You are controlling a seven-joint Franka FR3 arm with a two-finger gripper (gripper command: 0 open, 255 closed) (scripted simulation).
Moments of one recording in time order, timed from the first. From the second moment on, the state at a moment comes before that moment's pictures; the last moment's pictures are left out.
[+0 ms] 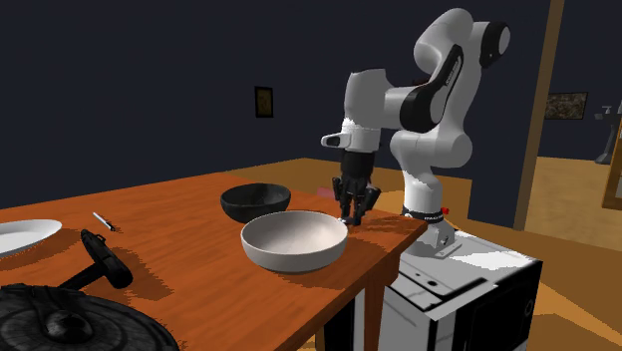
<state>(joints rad) 0.02 -0.61 0.19 -2.90 0.10 2.37 0.00</state>
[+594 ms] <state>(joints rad) 0.02 -0.69 0.18 -2.82 0.10 2.21 -0.01</state>
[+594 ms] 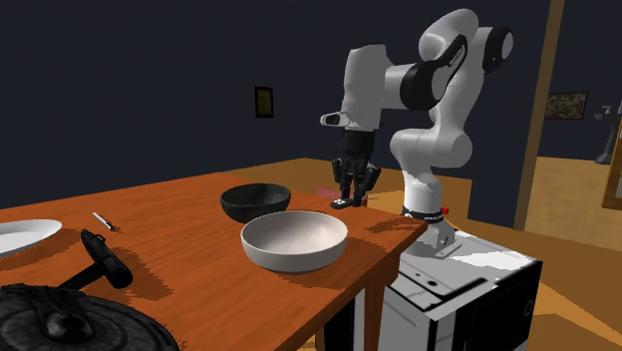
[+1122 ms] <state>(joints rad) 0.02 -0.74 0.16 -2.74 0.09 2.07 -0.01</state>
